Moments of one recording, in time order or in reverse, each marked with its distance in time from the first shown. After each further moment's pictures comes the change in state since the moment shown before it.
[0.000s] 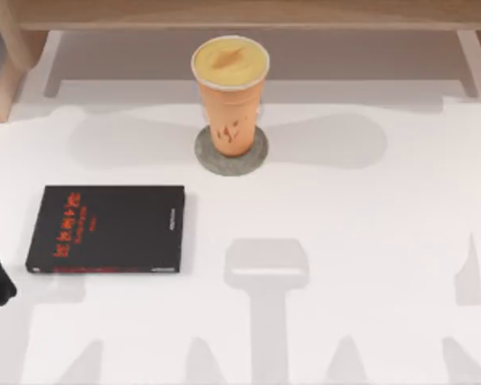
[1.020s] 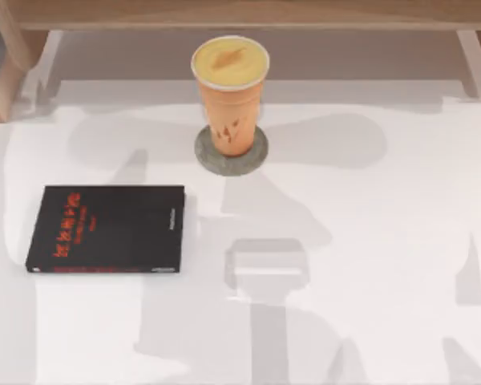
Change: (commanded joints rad) left arm 0.278 1.429 0.980 0.402 0.302 0.015; right arm 0.000 0.000 0.000 0.000 0.000 0.000
